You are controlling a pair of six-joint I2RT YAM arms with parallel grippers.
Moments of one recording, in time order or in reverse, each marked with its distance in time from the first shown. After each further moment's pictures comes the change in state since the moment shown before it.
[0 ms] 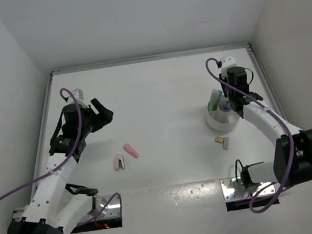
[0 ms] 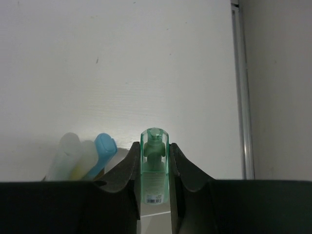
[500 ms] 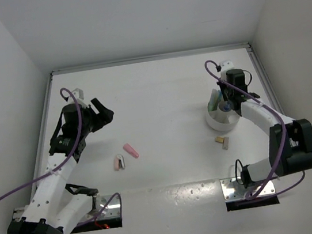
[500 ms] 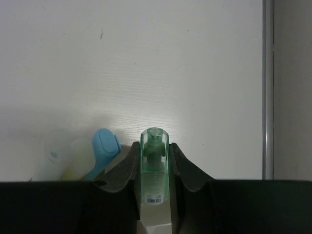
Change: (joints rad) left arm 0.000 0.000 0.000 0.006 0.013 0.000; right arm -0.036 0.092 -0.029 0.023 -0.076 0.007
